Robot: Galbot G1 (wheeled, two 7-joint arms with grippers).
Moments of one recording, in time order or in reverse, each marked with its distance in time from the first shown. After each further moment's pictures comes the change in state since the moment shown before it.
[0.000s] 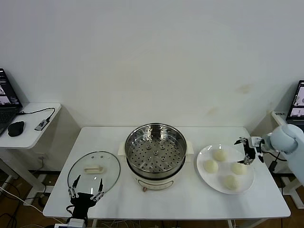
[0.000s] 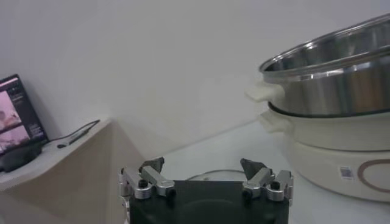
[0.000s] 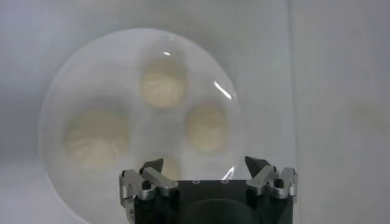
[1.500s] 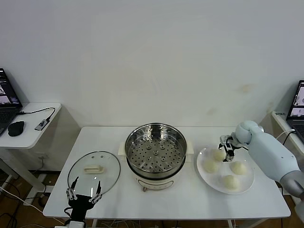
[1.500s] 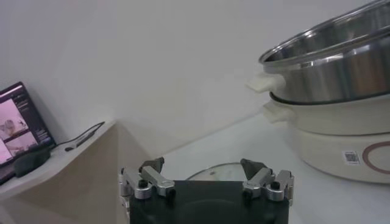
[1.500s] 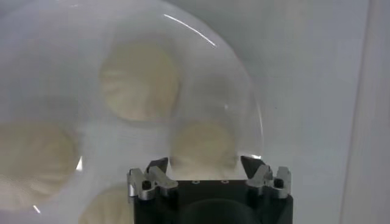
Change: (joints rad) left arm 0.025 -0.004 -0.011 -0.012 0.049 0.001 0.003; right arm 0.093 0.266 -0.111 -0.332 -0.179 0.033 0.045
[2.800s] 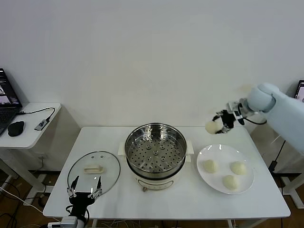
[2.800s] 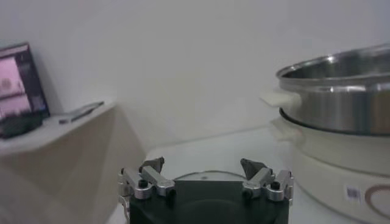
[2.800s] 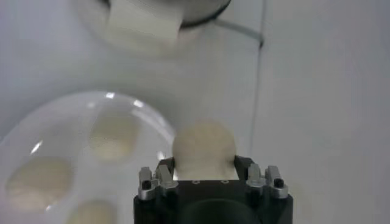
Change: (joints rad) left arm -0.050 0.020 -0.001 0.044 -0.320 -0.071 -0.003; right arm 0.561 -0.163 -0.481 0.386 0.610 -0.072 -0.010
